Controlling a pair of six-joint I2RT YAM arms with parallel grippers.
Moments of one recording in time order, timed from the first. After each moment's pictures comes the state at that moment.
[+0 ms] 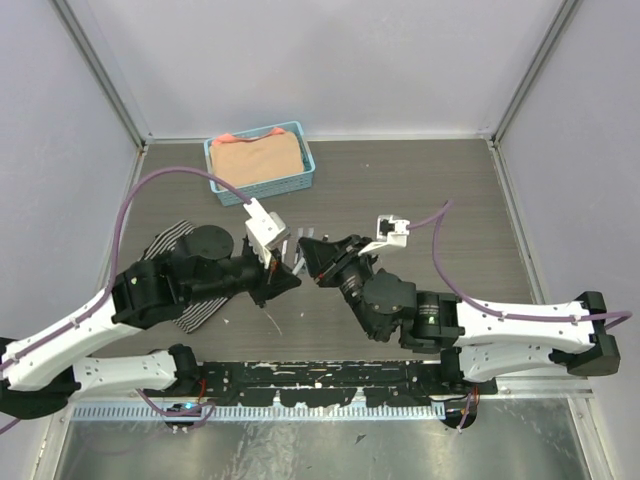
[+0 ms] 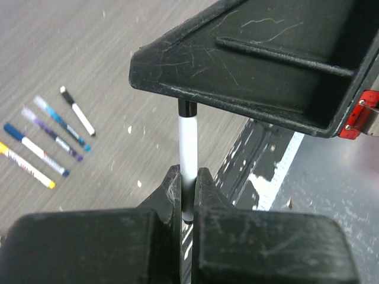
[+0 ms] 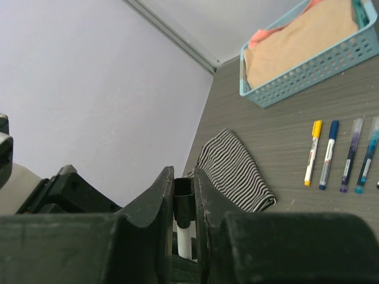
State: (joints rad) left arm -1.14 0.94 1.23 -0.73 -0.04 -0.24; right arm 1.48 1.09 0.99 0.07 0.99 0.85
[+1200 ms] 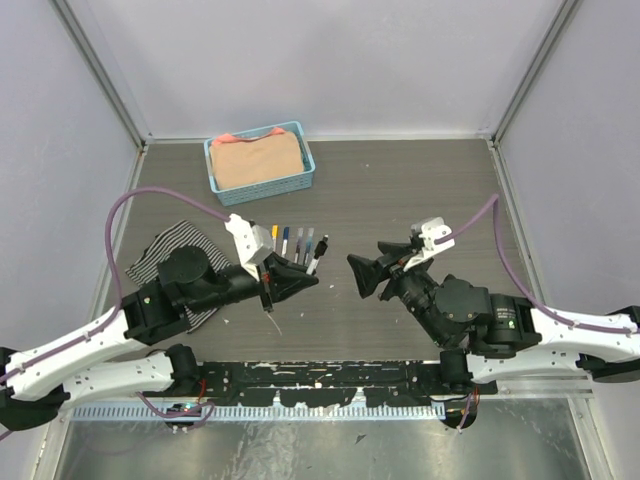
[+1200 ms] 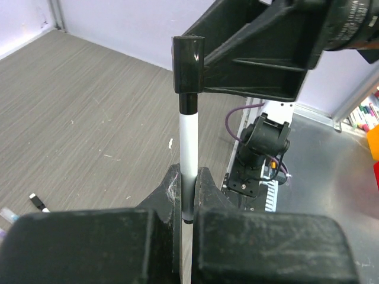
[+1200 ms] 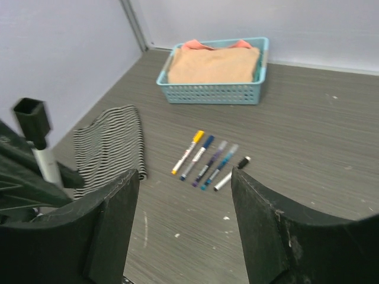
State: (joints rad) left arm -1.14 0.78 0.91 -0.13 0.10 -0.19; right arm 1.52 0.74 1.00 -0.28 0.95 0.28
